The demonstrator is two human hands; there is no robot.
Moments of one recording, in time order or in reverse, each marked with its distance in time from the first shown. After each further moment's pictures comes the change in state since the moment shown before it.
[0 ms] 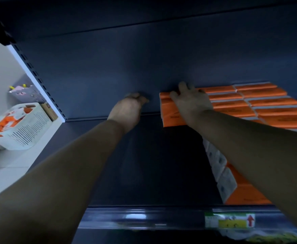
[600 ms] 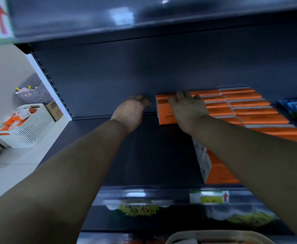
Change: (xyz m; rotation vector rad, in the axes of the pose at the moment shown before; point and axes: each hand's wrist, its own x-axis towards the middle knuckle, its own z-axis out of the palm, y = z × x) left_hand -0.029 0.037 -0.046 -0.005 -0.045 0.024; right_hand -0.061 -0.010 -0.044 -0.037 -0.023 0.046
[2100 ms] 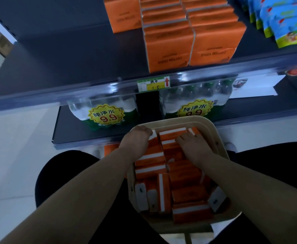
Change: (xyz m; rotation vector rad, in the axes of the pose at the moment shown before) left_hand -0.274 0.215 0.123 -0.206 -0.621 -0.009; right_hand -0.370 0.001 0.183 0.237 -0.596 -0.111
